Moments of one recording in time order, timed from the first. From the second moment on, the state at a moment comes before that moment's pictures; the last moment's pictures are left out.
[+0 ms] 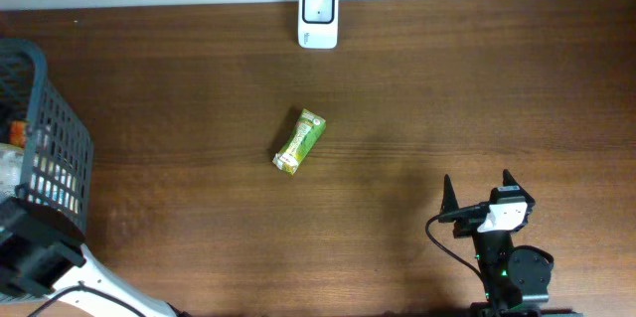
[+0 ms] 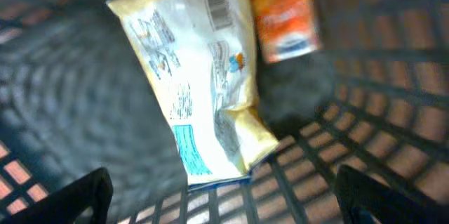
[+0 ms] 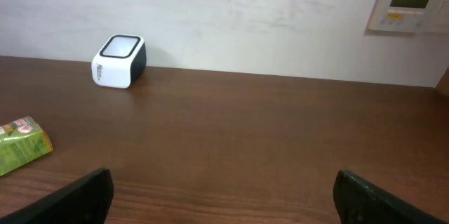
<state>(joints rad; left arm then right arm) 0.76 2.17 2.36 -1.54 -0.03 -0.36 -0.01 0.01 0.01 -0.07 -0.05 -0.05</state>
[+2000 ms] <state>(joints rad) -0.22 2.15 1.67 -1.19 0.04 -0.10 -0.01 0.01 0.01 -0.07 -0.05 -0.05</state>
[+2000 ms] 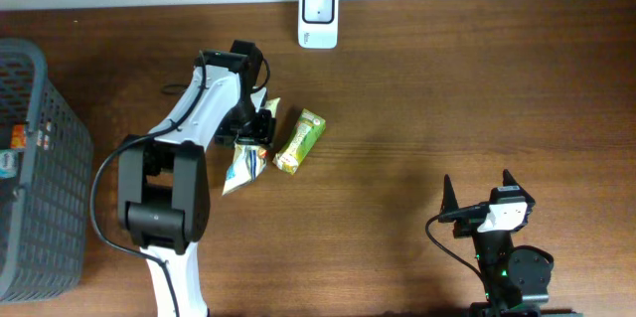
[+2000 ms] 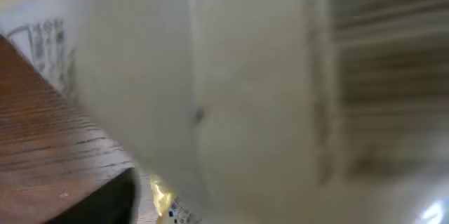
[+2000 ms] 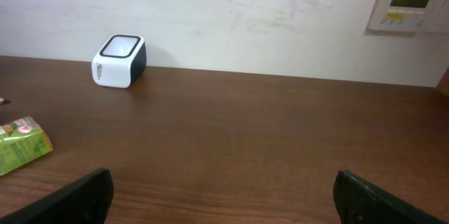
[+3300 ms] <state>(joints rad) 0.65 1.92 1.85 -1.00 -0.16 -0.31 -0.01 0.01 0.01 -0.07 -0.05 -0.05</state>
